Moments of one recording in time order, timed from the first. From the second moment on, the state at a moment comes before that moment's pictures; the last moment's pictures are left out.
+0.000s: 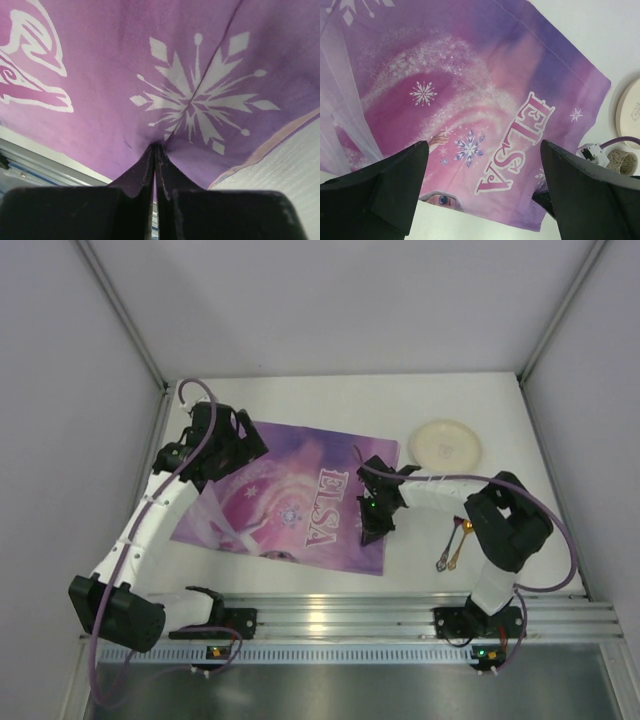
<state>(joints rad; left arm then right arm) -0.29 1.23 1.25 -0.79 -0.14 -0.72 0.71 1.76 1.02 -0.59 -0.25 0.60</state>
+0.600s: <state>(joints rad) -0.28 1.23 1.16 -0.79 -0.20 -0.73 0.53 1.54 0.83 -0.70 -0.06 0.66</state>
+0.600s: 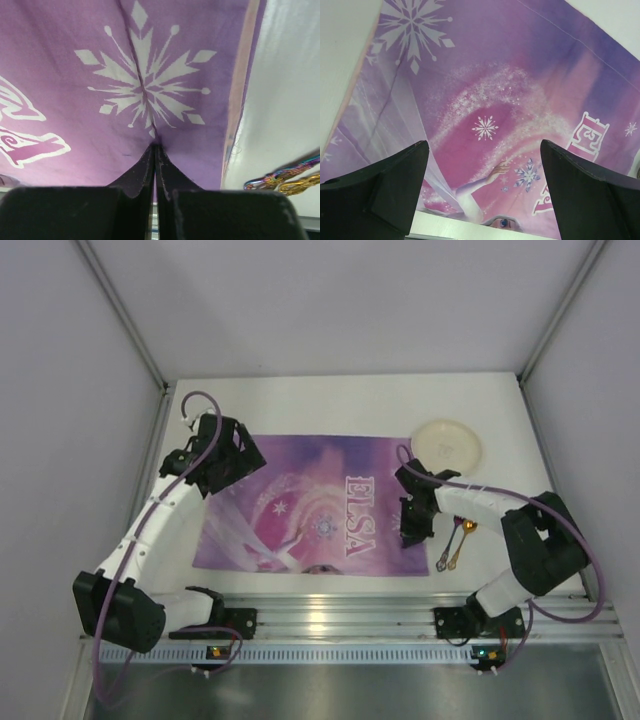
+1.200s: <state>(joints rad) -0.28 1.19 1.14 -0.79 -0.22 -0.73 0.51 1.38 1.19 -0.98 -0.06 0.56</state>
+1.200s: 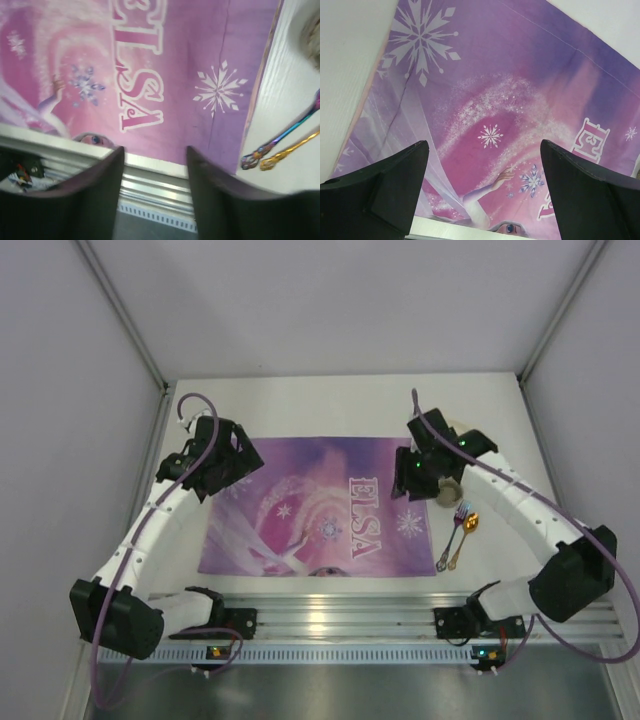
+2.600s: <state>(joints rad) -0.28 1.28 1.06 -0.76 -0.06 -0.66 -0.16 2.05 1.60 -0.94 -0.03 0.52</state>
